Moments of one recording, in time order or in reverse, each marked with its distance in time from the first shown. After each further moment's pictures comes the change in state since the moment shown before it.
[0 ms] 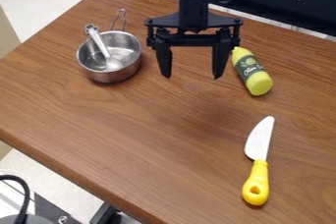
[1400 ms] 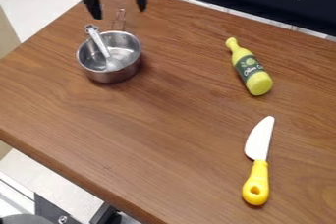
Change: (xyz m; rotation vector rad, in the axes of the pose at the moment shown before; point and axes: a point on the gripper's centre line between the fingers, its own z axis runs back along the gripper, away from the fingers) arm 0.094 0.103 0.036 -0.092 -0.221 0.210
